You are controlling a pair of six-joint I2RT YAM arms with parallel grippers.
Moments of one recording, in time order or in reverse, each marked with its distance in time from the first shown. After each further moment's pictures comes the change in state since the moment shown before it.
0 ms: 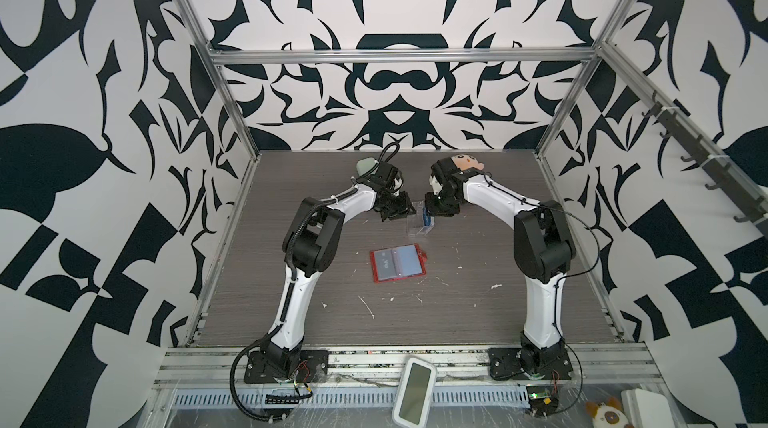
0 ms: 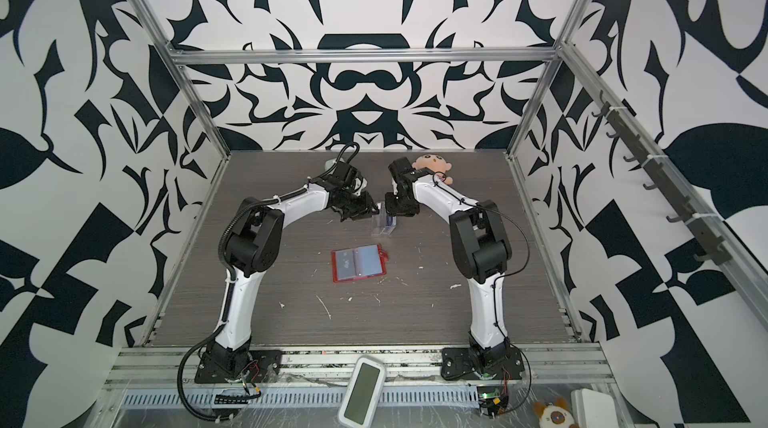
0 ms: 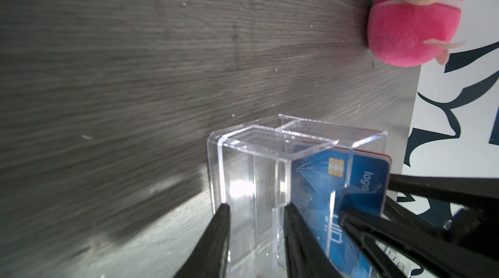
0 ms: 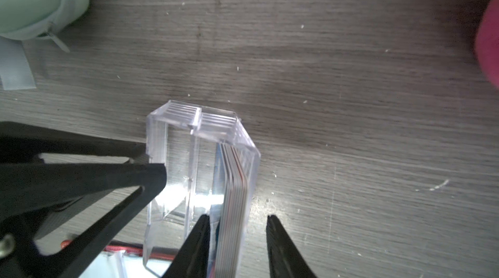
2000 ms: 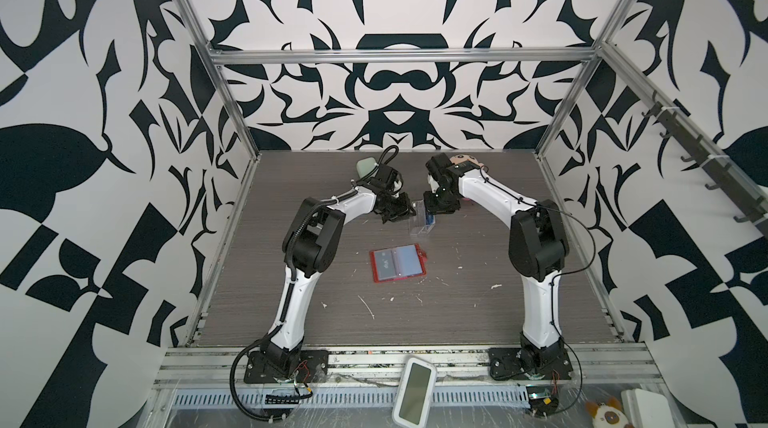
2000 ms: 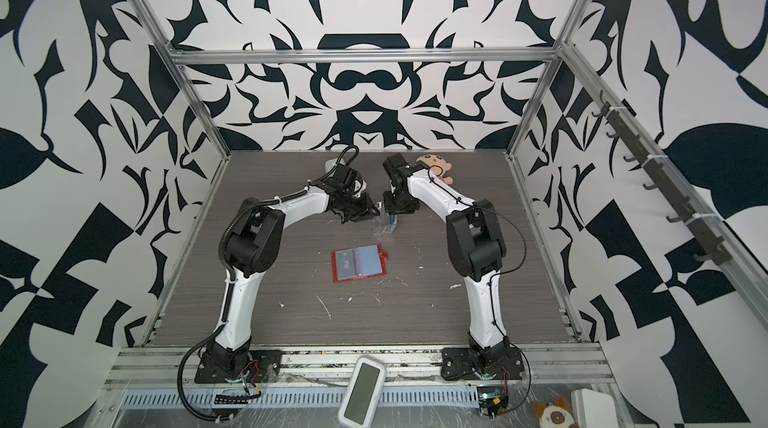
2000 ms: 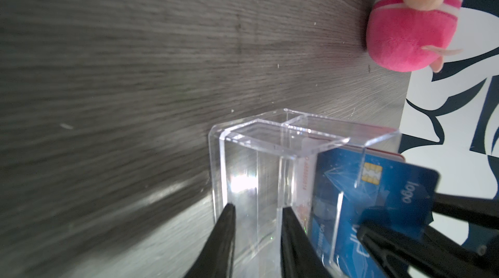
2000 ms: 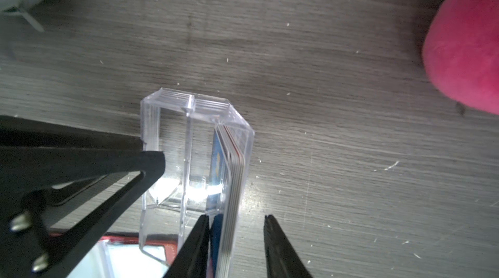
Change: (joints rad) left arm -0.001 0.000 -0.040 0.055 0.014 -0.067; right arm 0.021 0.029 0.123 -0.160 0.095 -0.041
